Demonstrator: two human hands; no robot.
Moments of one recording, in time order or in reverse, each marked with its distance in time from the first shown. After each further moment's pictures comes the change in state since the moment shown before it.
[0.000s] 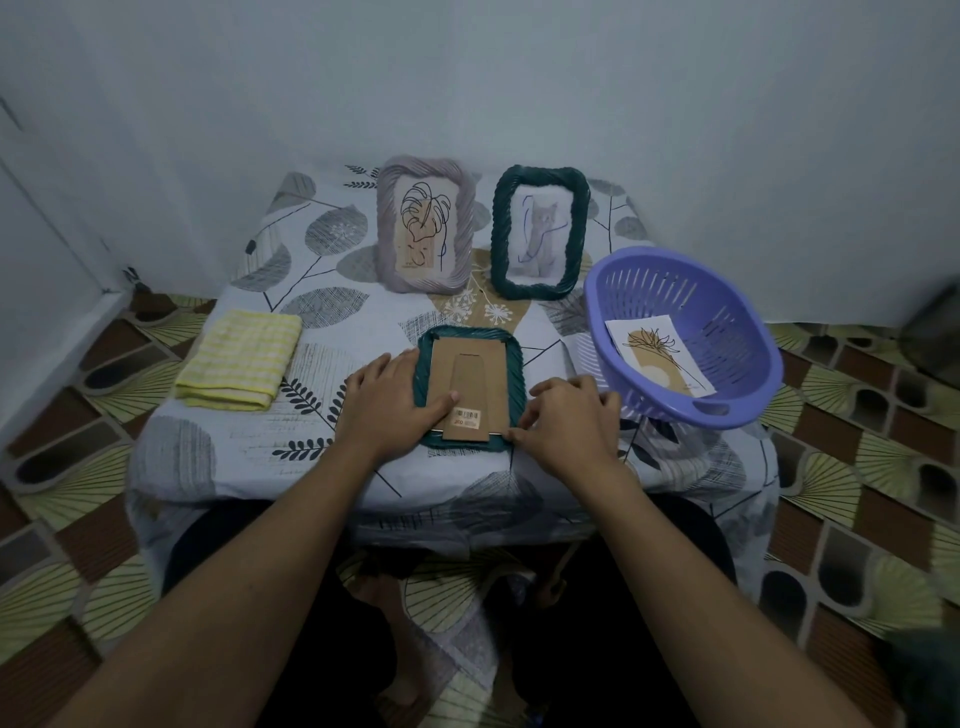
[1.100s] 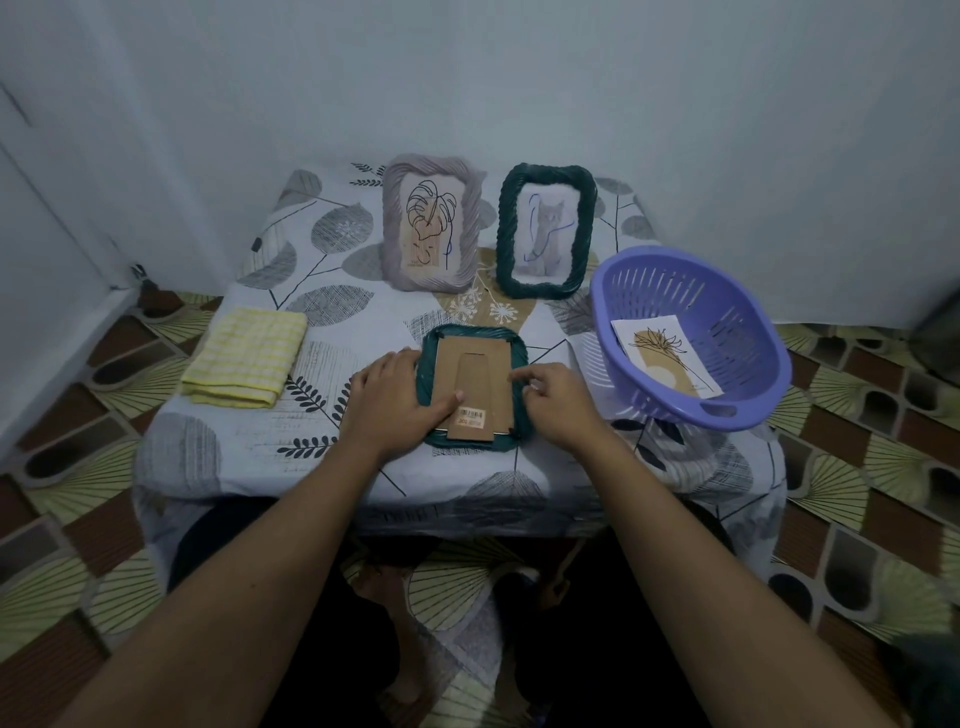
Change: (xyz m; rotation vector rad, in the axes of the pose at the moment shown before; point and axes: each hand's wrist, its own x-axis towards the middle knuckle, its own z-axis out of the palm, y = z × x) left_hand 0.002 -0.003 0.001 -0.072 0.028 -0.017; right_hand 0.042 0.010 0.026 0.570 -0.105 0.003
